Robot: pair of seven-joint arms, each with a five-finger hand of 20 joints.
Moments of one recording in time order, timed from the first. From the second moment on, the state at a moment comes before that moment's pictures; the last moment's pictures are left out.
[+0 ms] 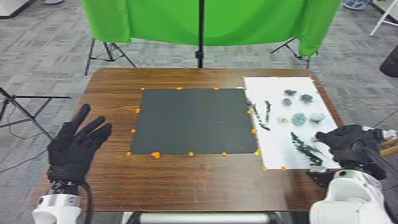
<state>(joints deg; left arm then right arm) 130.4 -66.1 -97.7 -121.6 36.1 2.5 18.8 -118.7 -43.2 79.3 -131.3 -135.4 27.0 67.1</state>
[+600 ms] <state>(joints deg) 130.1 -65.2 -97.2 -121.6 35.8 2.6 18.7 -113.6 -41.9 72.2 -126.2 -132.7 19.6 68.4</state>
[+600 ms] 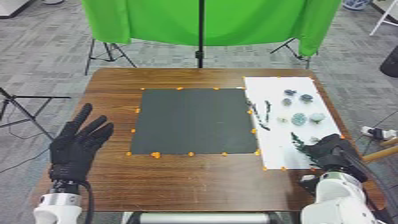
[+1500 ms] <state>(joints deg) 130.7 -64.4 -97.2 -122.0 35.3 3.1 19.8 -100.1 -40.6 57.9 -117.8 -140.1 4.8 69.1</state>
